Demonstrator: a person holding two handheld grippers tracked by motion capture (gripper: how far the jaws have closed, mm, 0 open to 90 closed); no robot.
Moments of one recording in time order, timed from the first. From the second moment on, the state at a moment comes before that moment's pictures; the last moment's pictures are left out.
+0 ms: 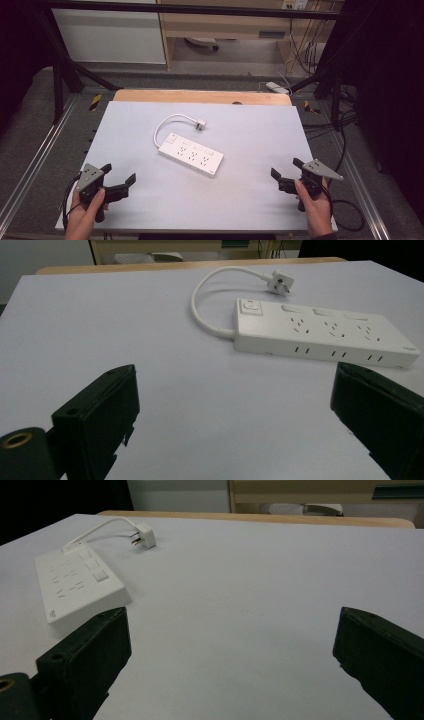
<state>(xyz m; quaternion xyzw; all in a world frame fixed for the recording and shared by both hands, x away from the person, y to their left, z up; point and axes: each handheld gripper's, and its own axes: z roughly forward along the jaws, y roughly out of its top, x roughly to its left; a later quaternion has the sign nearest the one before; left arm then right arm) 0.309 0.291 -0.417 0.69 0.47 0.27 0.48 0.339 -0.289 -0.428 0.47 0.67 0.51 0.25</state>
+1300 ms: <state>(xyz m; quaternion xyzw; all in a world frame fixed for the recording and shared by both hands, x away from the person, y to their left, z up) 0.310 0.289 -0.420 0.69 0.48 0.26 0.47 0.354 -0.261 -0.384 0.43 0.69 0.54 0.23</state>
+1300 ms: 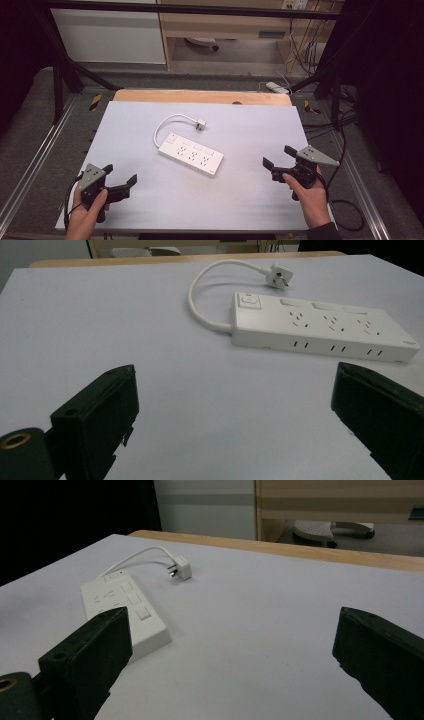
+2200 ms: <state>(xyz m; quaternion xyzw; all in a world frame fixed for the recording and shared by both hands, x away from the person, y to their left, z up) 0.309 0.287 -0.419 0.70 0.47 0.26 0.48 0.394 -0.216 -0.348 0.39 0.71 0.53 0.24</state>
